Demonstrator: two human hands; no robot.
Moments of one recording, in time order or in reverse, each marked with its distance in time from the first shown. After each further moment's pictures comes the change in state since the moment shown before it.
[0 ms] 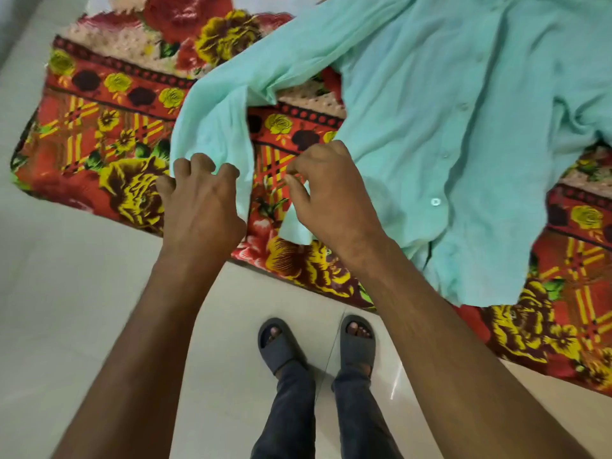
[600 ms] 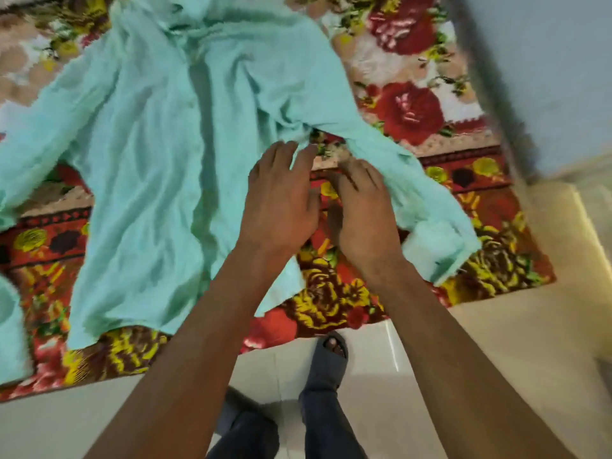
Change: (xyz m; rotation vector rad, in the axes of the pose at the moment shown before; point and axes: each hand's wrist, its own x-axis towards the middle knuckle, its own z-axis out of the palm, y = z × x) left_hand -0.023 0.373 0.009 -0.388 0.089 0.816; right_hand -0.169 0.223 -0.193 -0.260 0.278 0.522
